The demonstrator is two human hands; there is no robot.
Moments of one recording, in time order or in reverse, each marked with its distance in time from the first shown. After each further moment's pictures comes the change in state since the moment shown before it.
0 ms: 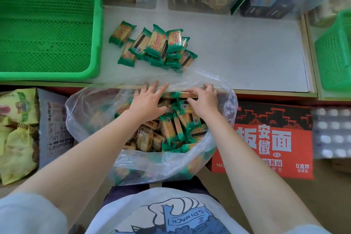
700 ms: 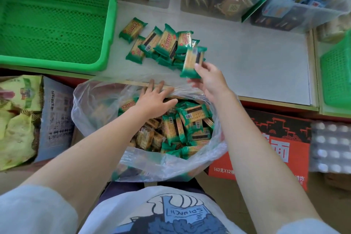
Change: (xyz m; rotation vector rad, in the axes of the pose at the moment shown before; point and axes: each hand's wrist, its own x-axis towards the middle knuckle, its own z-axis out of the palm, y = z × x) left_hand 0.003 0.000 0.003 -0.168 -0.096 -0.066; right_hand 0.016 -0.062 -0.057 0.982 -0.145 0.121
